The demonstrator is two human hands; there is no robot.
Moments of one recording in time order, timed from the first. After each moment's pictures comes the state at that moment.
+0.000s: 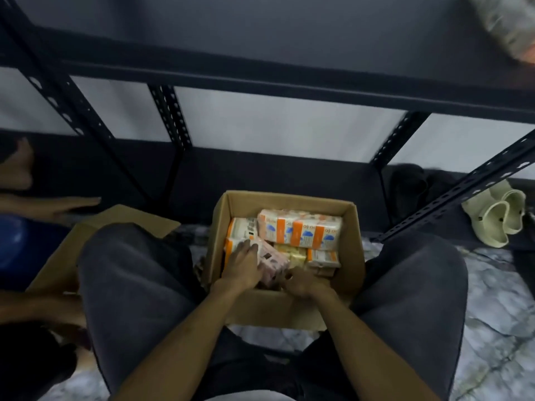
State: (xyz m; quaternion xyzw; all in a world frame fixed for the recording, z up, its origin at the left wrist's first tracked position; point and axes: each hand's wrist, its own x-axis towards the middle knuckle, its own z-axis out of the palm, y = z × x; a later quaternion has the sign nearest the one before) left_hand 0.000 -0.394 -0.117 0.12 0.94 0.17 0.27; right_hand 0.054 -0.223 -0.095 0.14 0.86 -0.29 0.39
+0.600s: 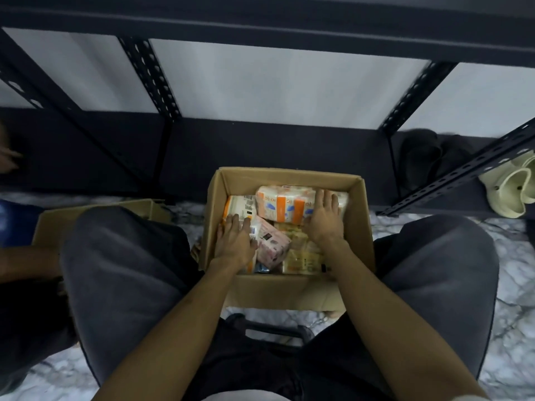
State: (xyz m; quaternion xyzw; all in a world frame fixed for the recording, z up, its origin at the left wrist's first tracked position) left_hand -0.027 -0.398 -0.157 0.12 0.96 0.07 0.25; right_hand -0.014 -0.169 -0.138 0.20 0.95 -0.16 0.15
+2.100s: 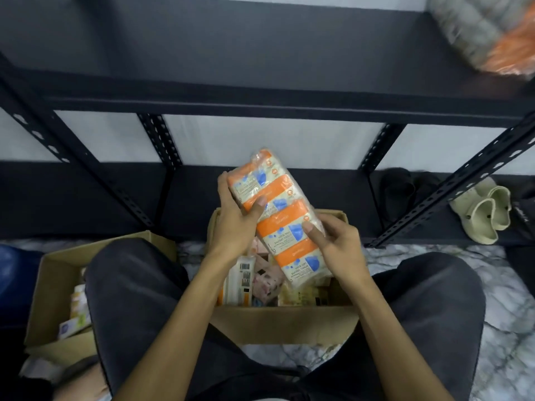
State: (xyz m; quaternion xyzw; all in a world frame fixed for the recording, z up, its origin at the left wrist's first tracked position) left_hand -0.049 -0.372 0.046 -0.01 0.73 0.67 0.13; right_hand 0.051 -0.182 0.054 0.17 0.74 -0.65 -0.06
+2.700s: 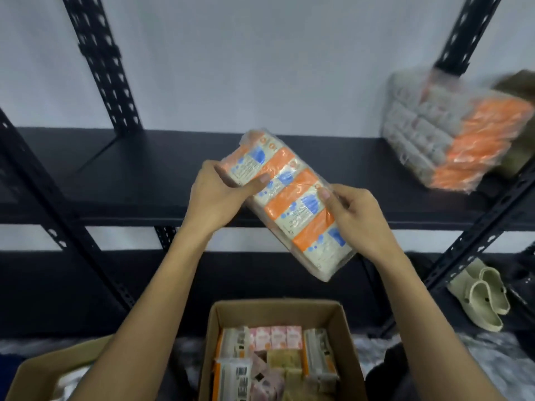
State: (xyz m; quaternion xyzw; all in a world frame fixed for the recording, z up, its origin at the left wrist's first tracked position) left_hand -0.148 -0.357 0.270 0.08 0.81 0.59 -0.02; right_hand -0.056 -0.135 0.254 0.04 0.88 -0.44 -0.18
